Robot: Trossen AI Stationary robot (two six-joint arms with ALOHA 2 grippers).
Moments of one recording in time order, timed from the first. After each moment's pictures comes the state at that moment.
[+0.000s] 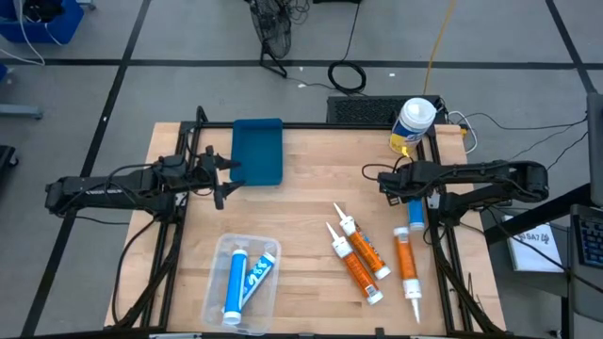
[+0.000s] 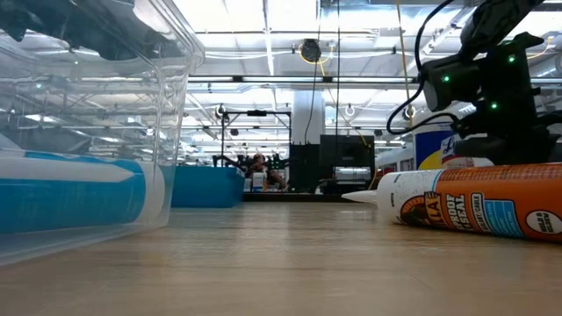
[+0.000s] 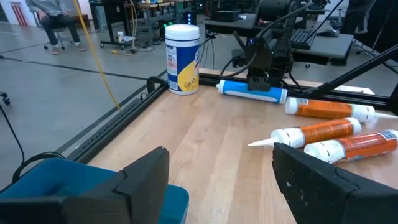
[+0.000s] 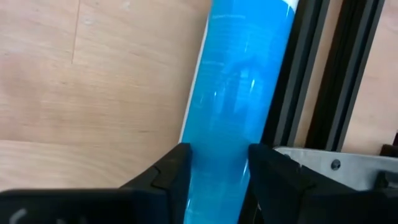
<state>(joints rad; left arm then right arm) 0.14 0.54 0.43 -0.05 -0.13 -0.05 -0.27 1.23 0.59 -1.14 0.27 1.11</state>
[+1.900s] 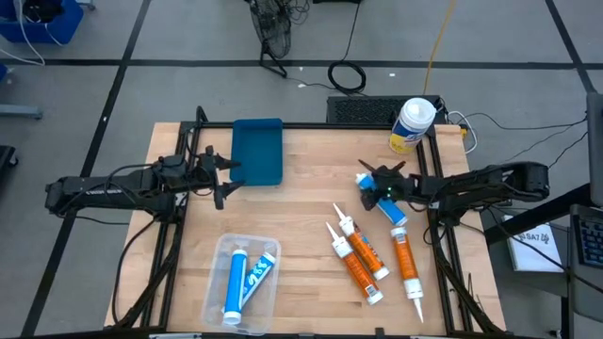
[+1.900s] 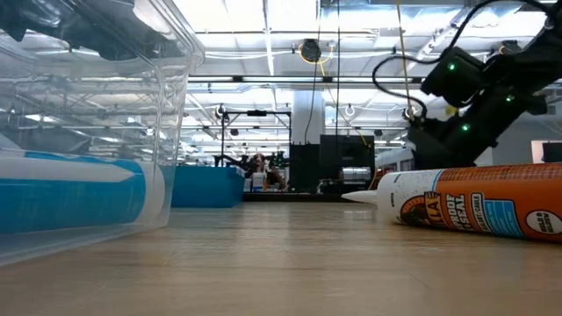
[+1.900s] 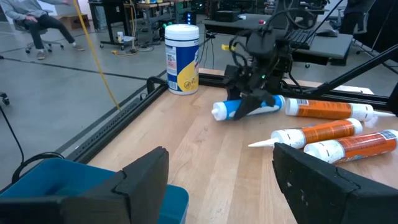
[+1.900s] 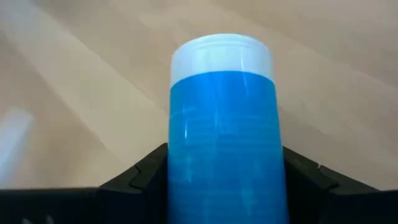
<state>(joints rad) 0.14 0.54 0.43 -0.05 -0.13 -0.05 -0.26 1.23 0.23 0.17 0.24 0.57</state>
